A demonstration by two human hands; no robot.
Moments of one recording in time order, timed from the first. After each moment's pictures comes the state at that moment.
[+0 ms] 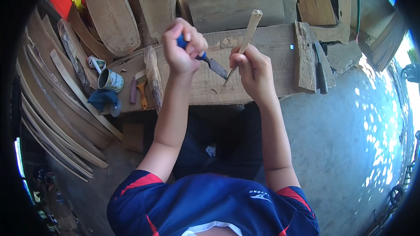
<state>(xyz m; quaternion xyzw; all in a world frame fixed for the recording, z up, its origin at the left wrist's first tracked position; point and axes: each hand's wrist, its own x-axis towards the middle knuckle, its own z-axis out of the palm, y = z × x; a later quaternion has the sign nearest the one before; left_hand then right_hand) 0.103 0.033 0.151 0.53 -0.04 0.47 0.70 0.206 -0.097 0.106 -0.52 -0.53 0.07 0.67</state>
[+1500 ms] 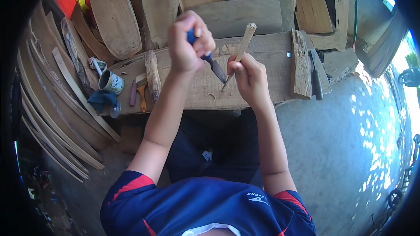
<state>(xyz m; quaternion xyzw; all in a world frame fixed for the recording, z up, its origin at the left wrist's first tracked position) 0.110 0.017 0.182 0.57 -0.03 0.43 0.70 0.202 -0.099 0.108 -0.54 -0.52 0.09 0.66</state>
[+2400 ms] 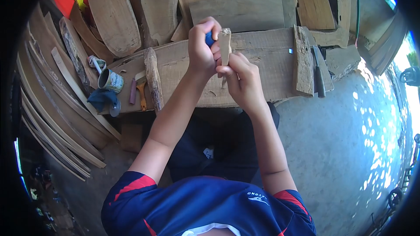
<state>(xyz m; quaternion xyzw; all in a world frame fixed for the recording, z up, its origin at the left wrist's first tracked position) 0.129 0.008 0.161 0.53 0.00 0.42 0.74 0.186 -0.099 0.114 -0.54 -0.56 0.06 0.63</state>
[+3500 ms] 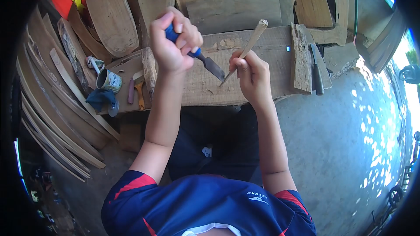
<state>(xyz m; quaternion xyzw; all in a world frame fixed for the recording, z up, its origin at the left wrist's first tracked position) 0.098 0.017 0.187 0.52 -0.06 0.46 0.72 0.206 -0.104 0.099 -0.51 -0.51 0.06 0.69</state>
